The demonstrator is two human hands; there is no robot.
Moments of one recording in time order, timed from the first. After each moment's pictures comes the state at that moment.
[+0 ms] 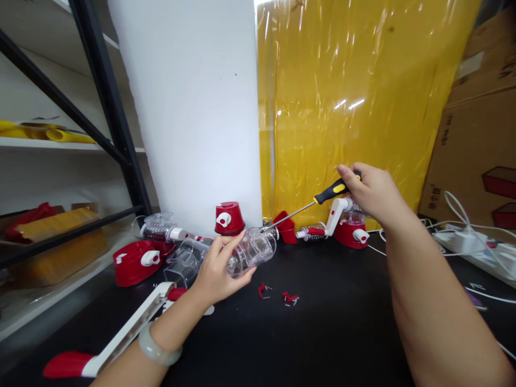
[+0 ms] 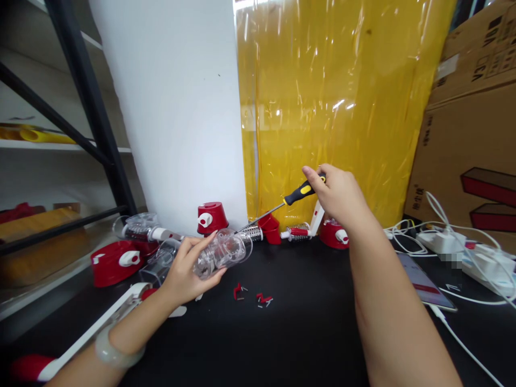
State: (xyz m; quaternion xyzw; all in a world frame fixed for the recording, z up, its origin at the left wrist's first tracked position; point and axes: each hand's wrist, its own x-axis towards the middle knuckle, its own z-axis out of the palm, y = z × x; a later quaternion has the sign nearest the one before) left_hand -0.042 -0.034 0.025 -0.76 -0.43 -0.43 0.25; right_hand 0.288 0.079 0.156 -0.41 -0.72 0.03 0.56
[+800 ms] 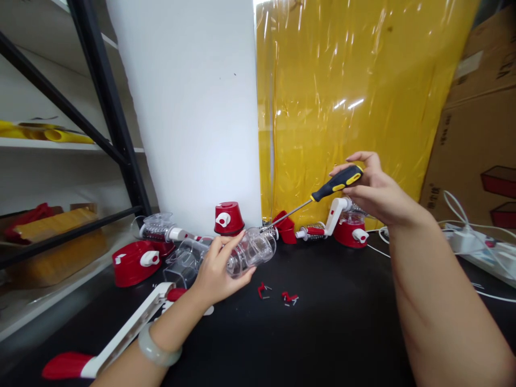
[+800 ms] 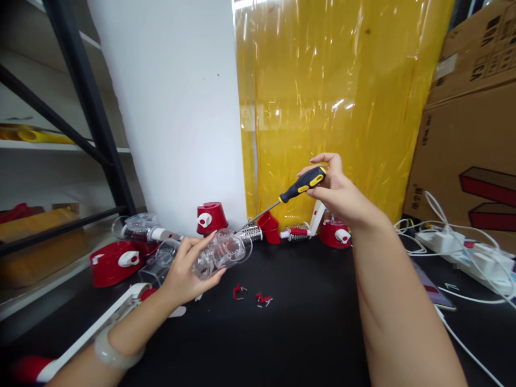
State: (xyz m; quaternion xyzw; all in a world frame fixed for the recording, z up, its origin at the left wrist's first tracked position) left_hand -0.042 -0.033 0.024 -0.75 -0.43 -0.43 0.25; right_hand 0.290 0.072 0.154 -0.17 -0.74 0.32 0.57
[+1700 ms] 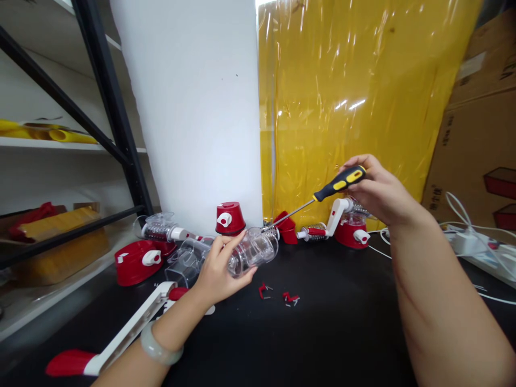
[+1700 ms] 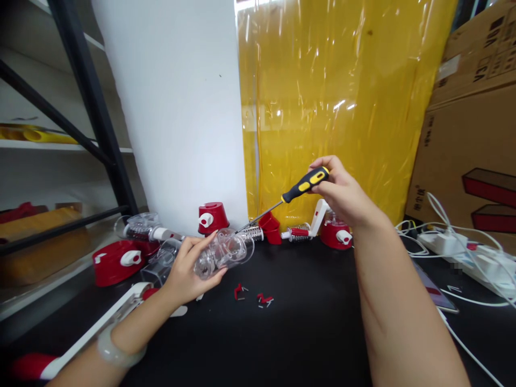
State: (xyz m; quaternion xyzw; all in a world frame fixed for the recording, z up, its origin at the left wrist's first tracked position) left_hand -0.041 -0.033 0.024 -0.75 -0.43 -0.44 0.24; right_hand 0.290 0.076 0.155 -0.20 -0.71 0.32 0.59
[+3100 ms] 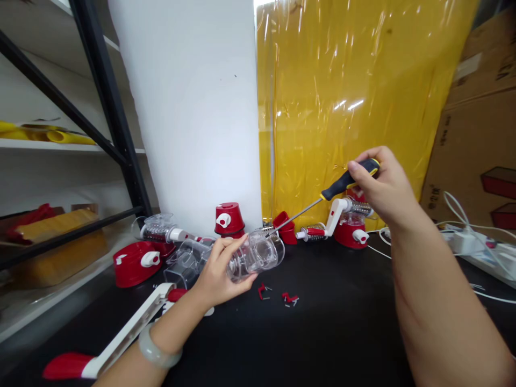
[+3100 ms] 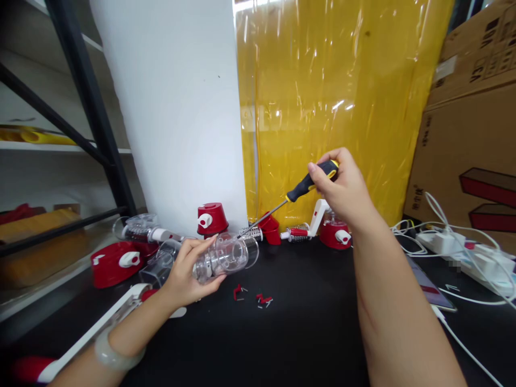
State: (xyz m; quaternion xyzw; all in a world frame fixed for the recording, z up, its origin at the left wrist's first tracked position) left_hand -0.042 -0.034 0.025 -0.78 -0.38 -0.44 0.22; right_hand 0.285 0.063 0.161 -0.26 -0.68 0.14 0.67
